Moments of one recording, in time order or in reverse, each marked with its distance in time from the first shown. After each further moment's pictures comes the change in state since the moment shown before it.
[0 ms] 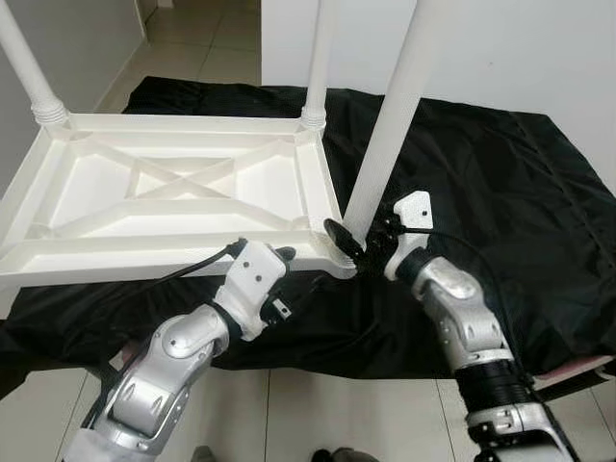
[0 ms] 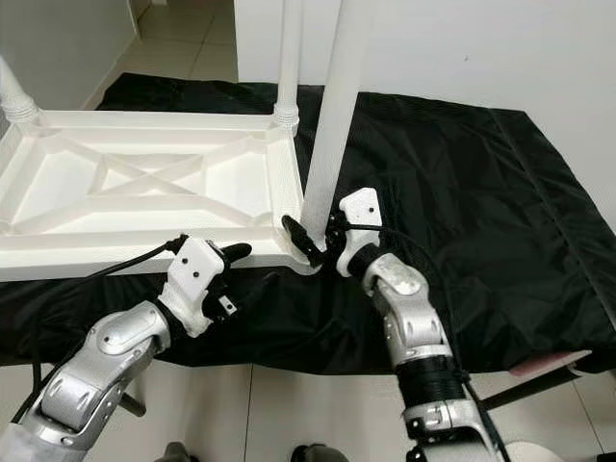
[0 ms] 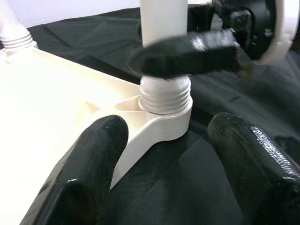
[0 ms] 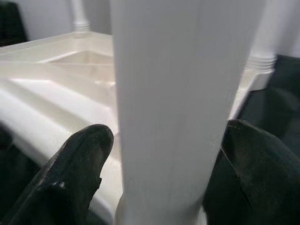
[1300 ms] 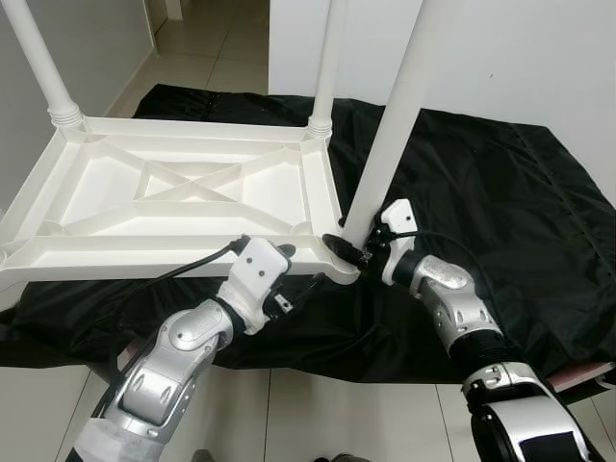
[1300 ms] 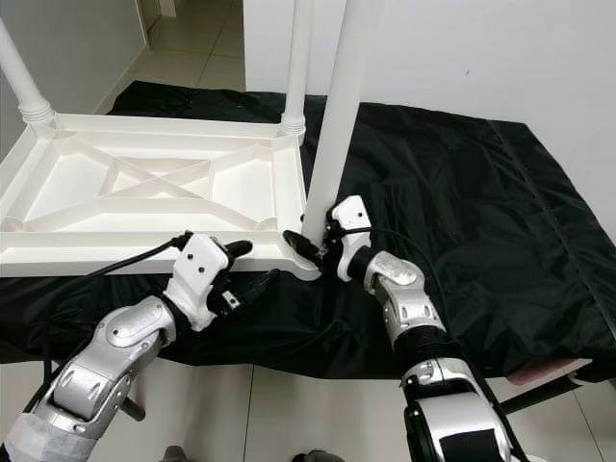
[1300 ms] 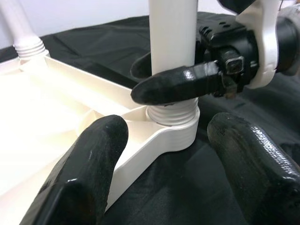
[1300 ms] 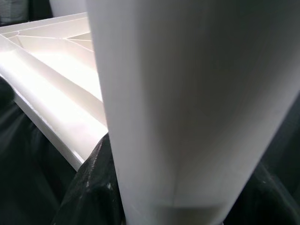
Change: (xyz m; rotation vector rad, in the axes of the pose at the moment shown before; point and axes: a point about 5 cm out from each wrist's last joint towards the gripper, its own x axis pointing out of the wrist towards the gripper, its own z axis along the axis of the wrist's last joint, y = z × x) left arm 0.009 0.004 -0.006 -0.001 -0.006 0.010; right arm 0.014 -0.010 -0.028 0.020 0.075 0.051
